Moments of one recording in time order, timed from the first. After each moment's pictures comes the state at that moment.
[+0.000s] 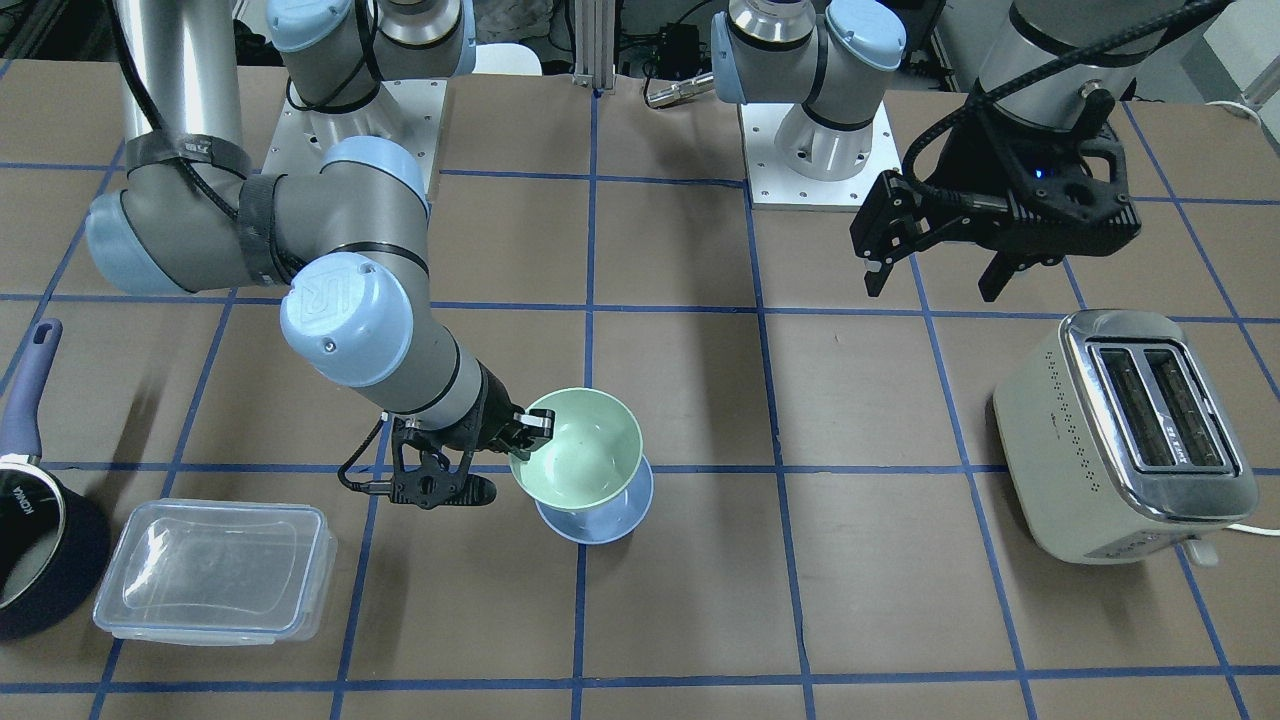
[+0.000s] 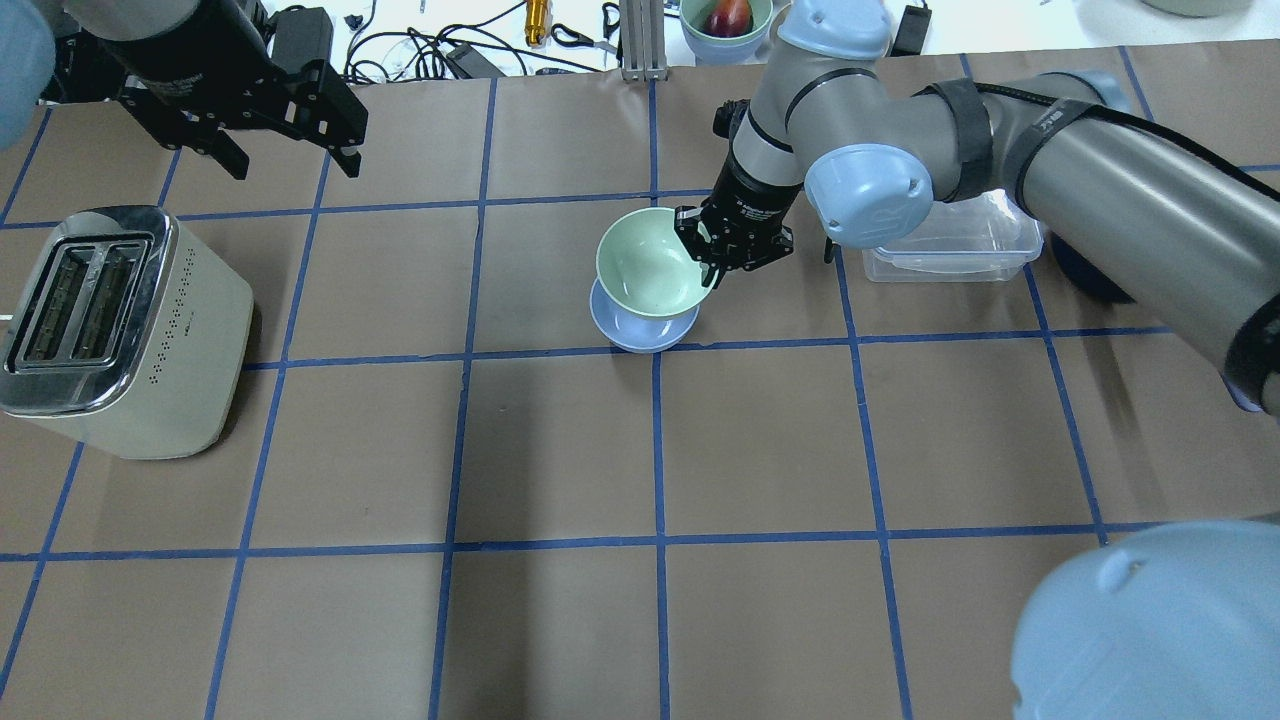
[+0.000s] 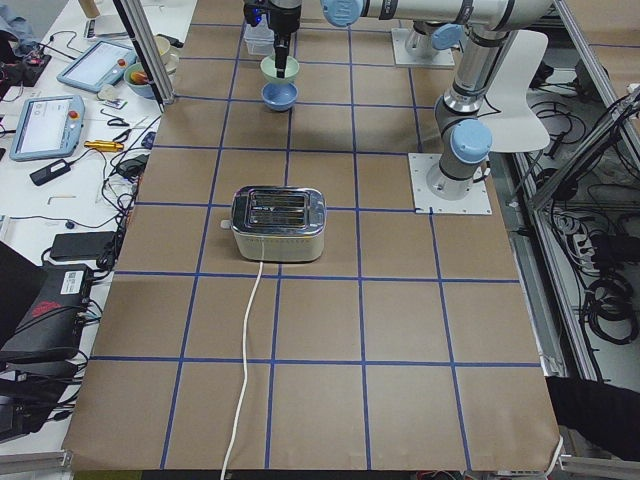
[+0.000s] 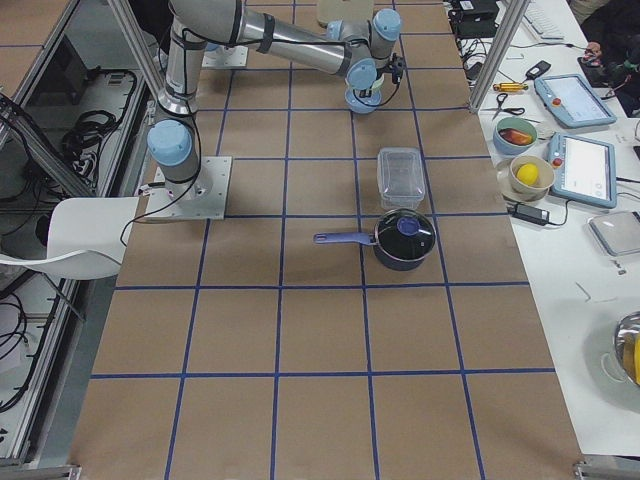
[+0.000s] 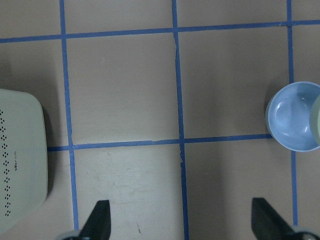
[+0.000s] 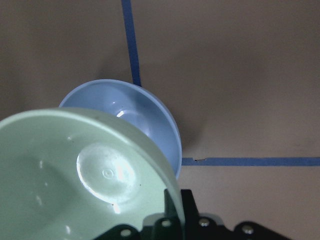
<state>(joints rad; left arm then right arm) -1.52 -1.63 -1.43 -1.56 1.57 0.09 1.73 -1.13 1.57 -1.96 -1.28 0.25</state>
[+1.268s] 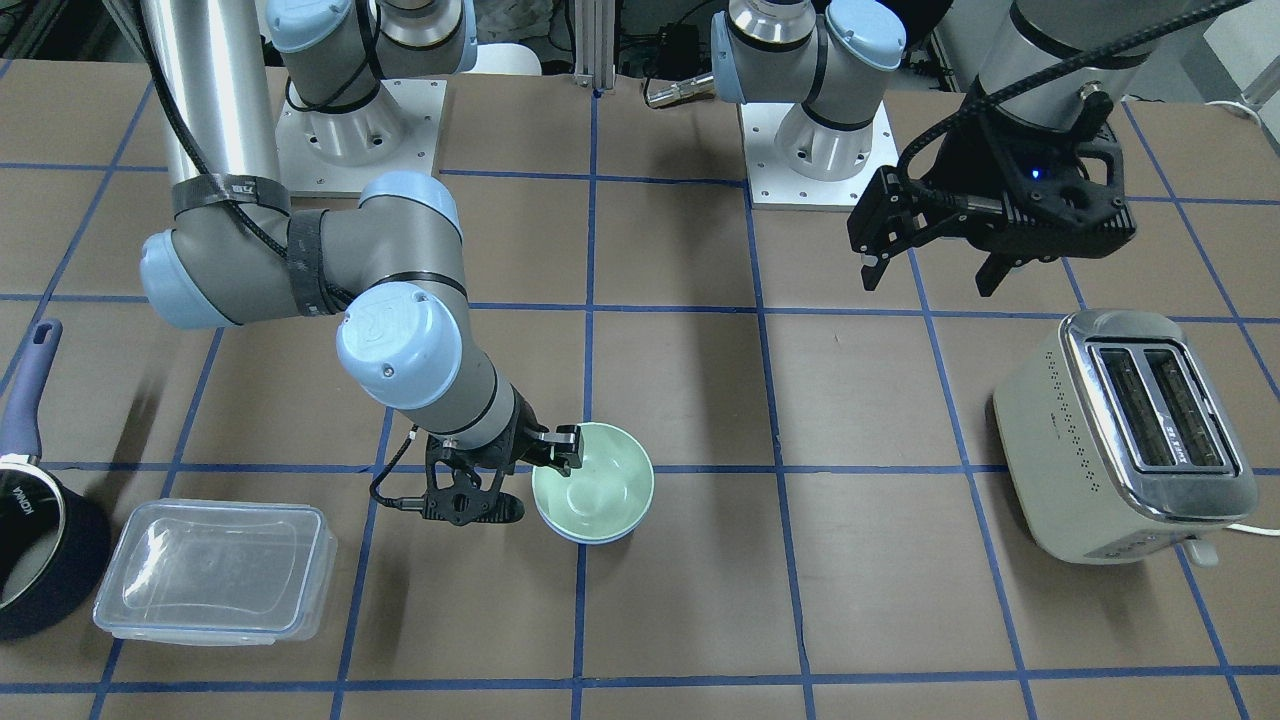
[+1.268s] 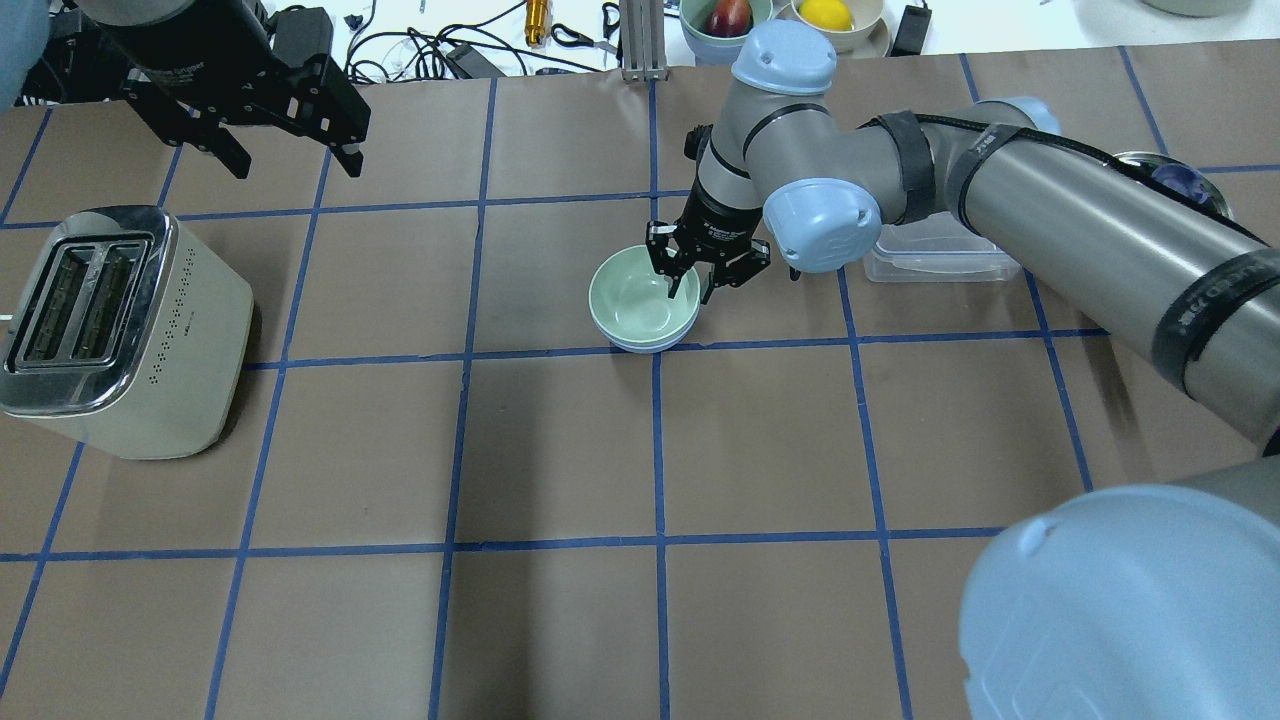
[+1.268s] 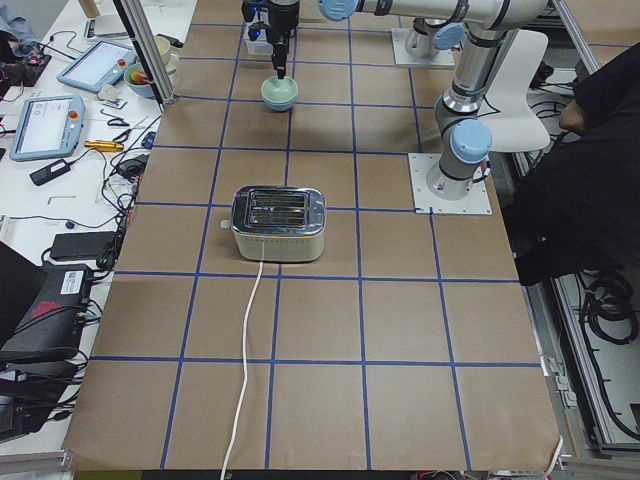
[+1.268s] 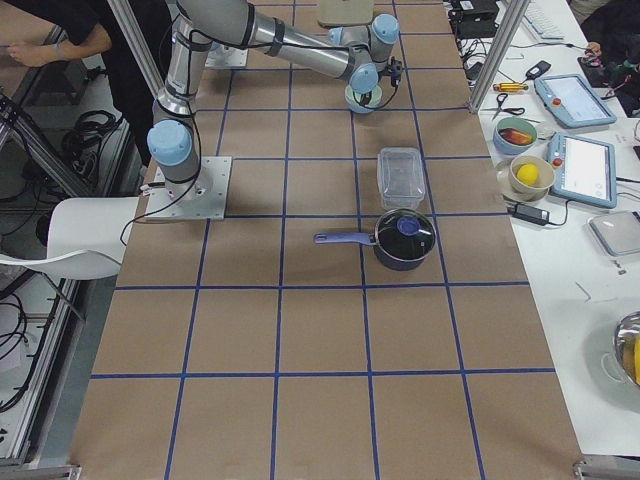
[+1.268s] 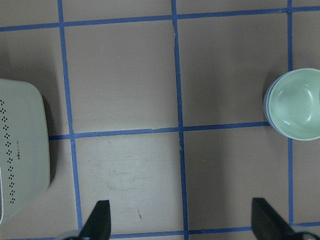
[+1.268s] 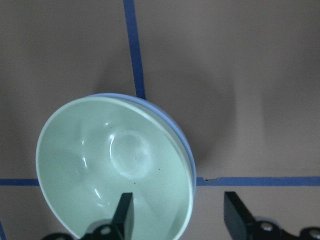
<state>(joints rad) -1.52 -1.63 -1.42 -1.59 1.57 0.09 1.76 -1.09 1.56 -2.02 -1.32 0.30</state>
